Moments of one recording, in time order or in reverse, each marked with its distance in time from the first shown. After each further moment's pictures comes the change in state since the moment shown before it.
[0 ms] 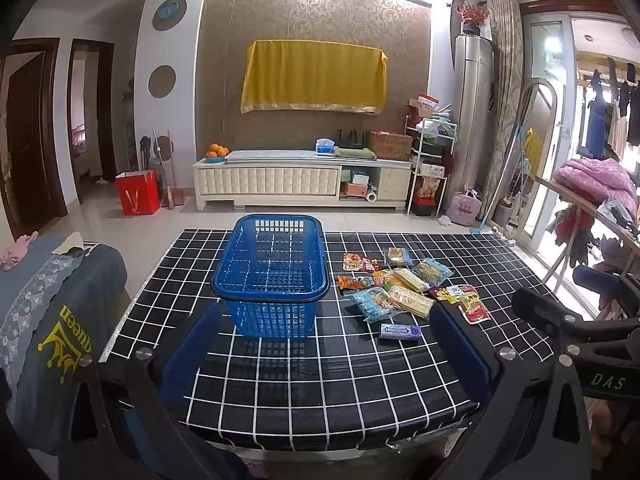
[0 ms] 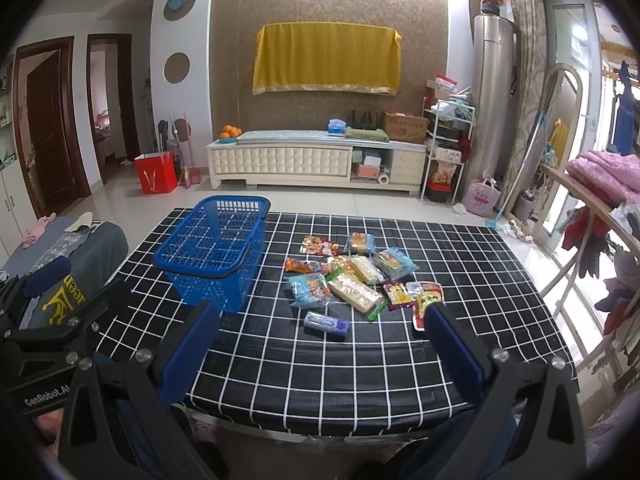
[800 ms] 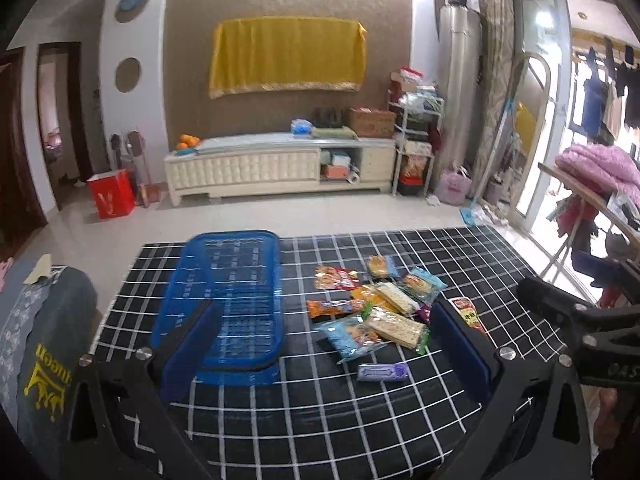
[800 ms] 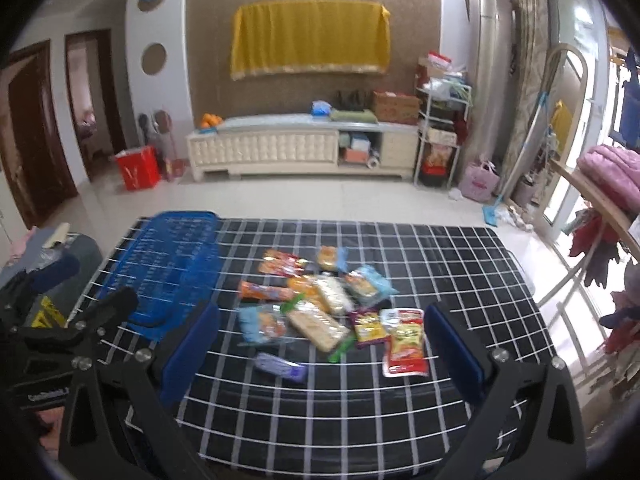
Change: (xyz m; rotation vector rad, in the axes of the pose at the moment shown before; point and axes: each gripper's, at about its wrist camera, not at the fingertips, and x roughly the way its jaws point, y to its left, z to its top) left arm 0.120 -0.053 0.073 0.065 0.119 -0.067; right arm 0.103 -0.089 0.067 0.031 0.103 -0.008
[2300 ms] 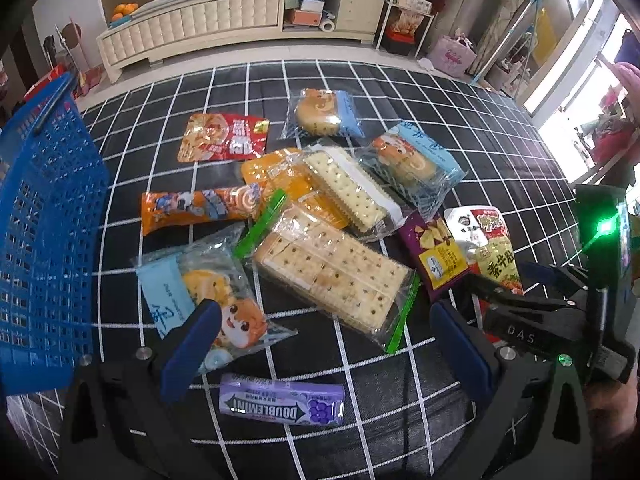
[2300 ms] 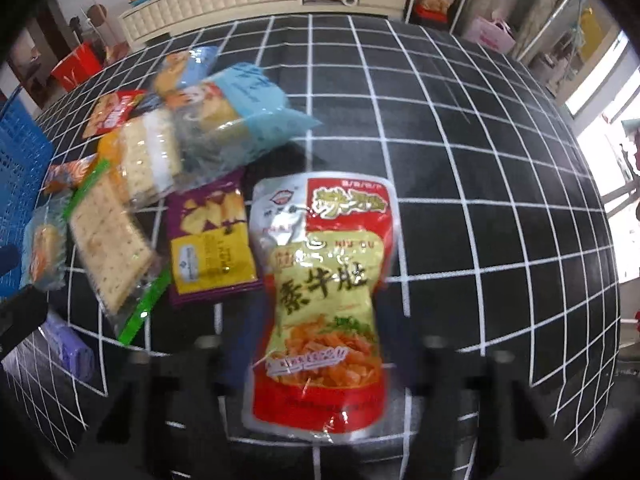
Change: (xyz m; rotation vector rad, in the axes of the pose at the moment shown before) left arm 0.282 -0.099 -0.058 -0.047 0.538 -0.085; right arm 0.273 -0.127 -0.088 0.036 0.553 -0.031
